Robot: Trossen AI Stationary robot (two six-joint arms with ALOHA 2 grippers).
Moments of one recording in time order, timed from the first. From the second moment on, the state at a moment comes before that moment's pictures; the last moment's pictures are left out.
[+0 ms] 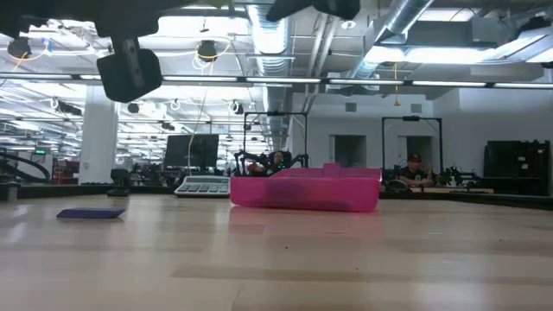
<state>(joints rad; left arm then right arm) -0.52 1.39 0.48 0.77 -0.30 -0.98 0.36 1.87 1.72 -0.69 0.16 0.78</state>
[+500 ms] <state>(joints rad) -0.52 1.39 0.48 0.78 -0.30 -0.95 0.34 1.87 1.72 -0.64 0.15 0.69</state>
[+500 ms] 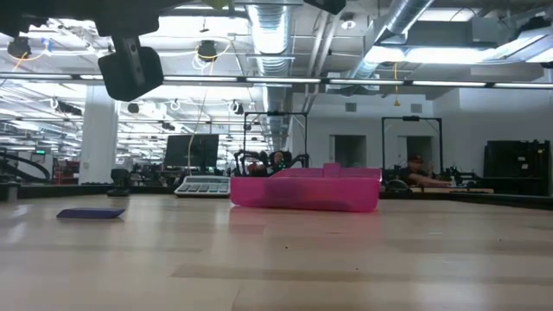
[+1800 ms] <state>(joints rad) -0.52 1.39 0.48 0.64 -0.38 -1.16 -0.01 1.59 1.17 -0.80 0.15 0.67</state>
